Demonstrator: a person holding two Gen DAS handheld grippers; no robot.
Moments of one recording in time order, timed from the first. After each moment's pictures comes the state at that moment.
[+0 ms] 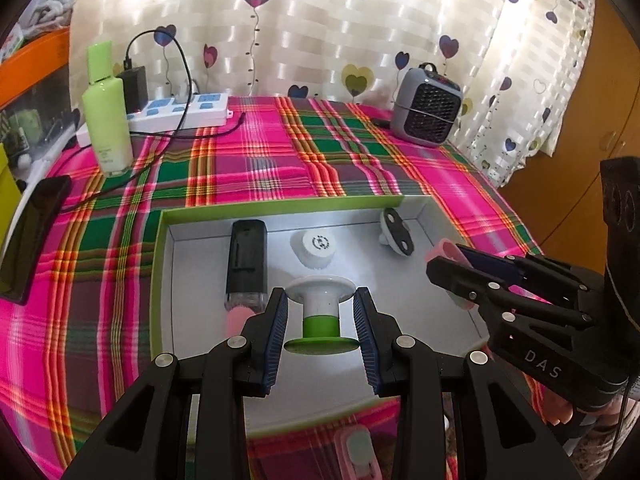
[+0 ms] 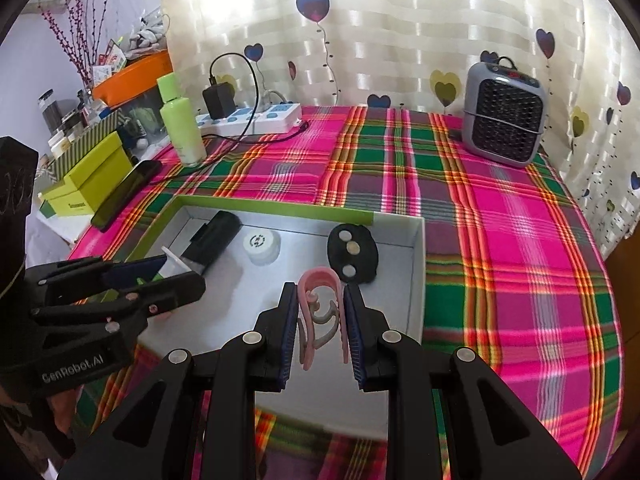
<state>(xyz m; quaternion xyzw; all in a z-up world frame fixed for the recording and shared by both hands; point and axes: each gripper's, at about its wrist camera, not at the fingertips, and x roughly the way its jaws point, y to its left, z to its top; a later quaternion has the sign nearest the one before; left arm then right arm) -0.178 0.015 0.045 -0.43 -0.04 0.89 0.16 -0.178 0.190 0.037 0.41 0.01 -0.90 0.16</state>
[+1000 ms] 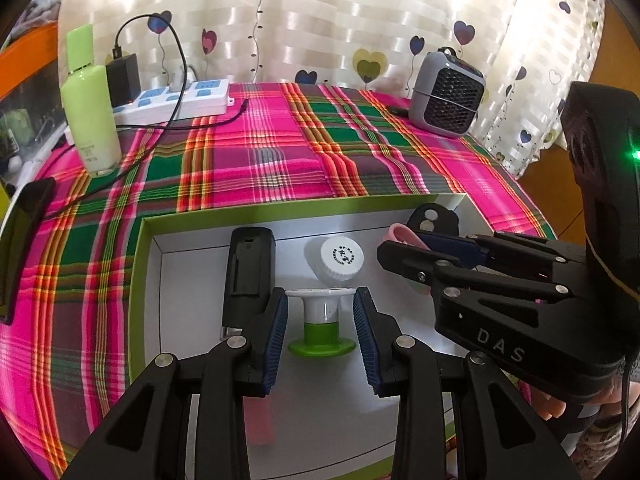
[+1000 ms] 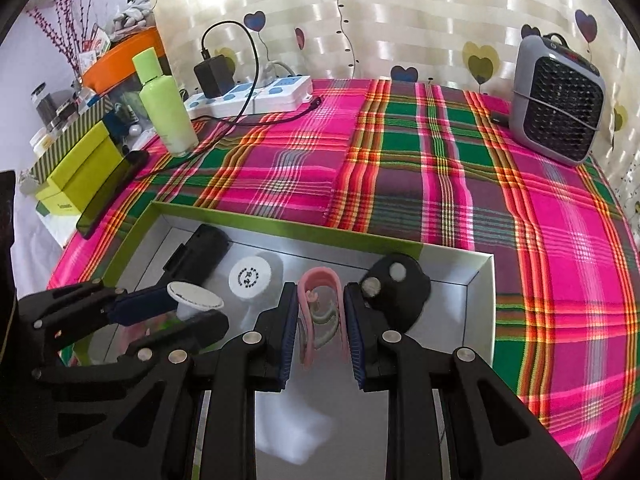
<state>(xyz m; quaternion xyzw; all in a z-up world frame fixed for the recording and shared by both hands) -0.211 0.021 0.022 -0.44 -0.03 0.88 0.15 -0.235 0.171 0.010 0.45 0.00 -0.87 0.18</state>
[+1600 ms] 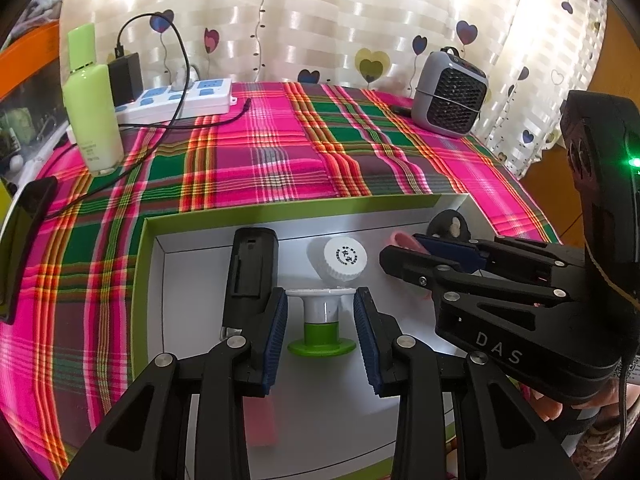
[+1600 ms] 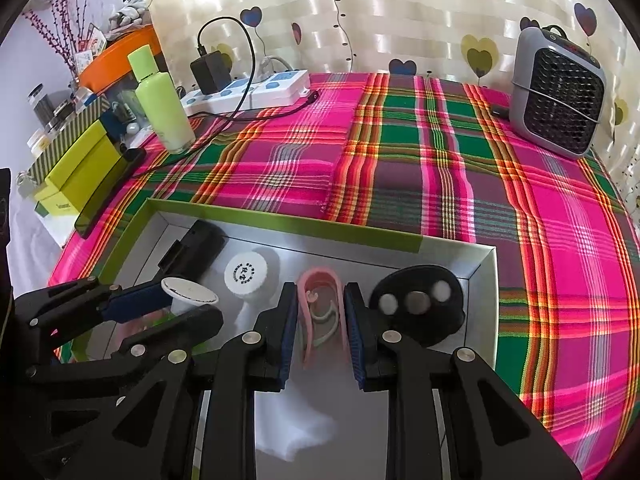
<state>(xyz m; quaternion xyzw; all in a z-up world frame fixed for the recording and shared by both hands) -0.211 0.020 0.022 -0.45 -0.03 0.88 0.15 -0.235 0.170 0.008 0.46 0.00 -0.87 0.18</state>
